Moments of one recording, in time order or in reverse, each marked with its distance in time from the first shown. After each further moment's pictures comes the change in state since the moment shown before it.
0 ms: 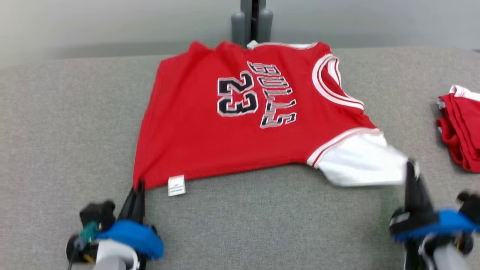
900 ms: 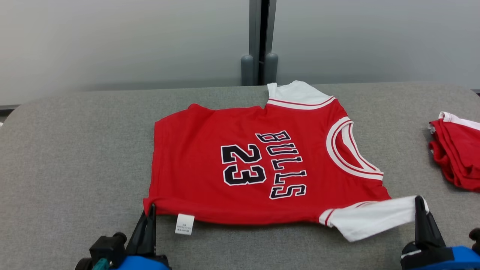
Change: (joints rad) left arm 0.286 -0.054 0.033 -0.288 0.107 -0.008 0.000; right arm 0.262 -0.012 0.009 -0.128 0.056 0.000 -0.001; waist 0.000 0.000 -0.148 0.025
